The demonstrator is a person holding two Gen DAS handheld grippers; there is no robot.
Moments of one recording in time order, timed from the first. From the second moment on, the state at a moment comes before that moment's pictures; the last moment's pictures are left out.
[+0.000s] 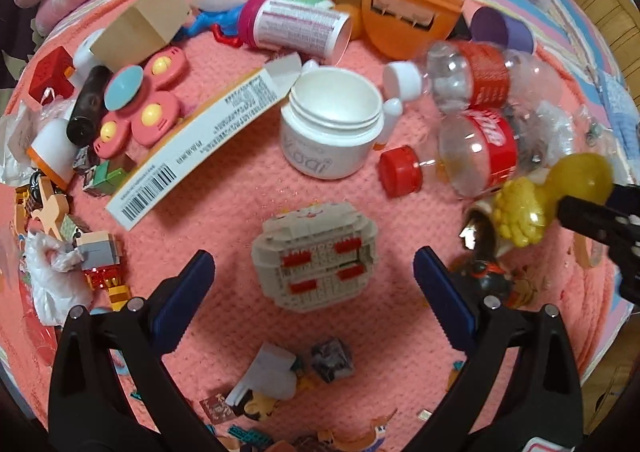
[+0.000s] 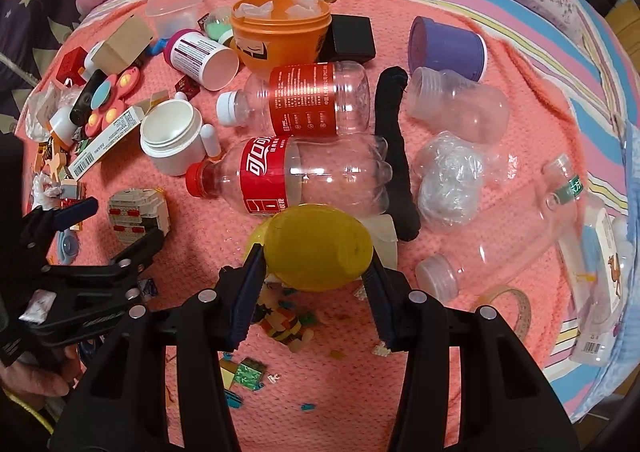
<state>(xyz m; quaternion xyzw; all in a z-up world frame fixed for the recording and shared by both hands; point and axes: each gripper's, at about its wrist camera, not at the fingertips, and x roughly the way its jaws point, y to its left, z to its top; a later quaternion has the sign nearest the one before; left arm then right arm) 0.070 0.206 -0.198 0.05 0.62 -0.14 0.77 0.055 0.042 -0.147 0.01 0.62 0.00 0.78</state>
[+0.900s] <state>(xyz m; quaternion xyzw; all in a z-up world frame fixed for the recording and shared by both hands) 0.076 0.218 -0.221 0.03 0.65 -0.12 0.75 0.058 0.047 -0.145 0.02 0.62 0.01 0.78</state>
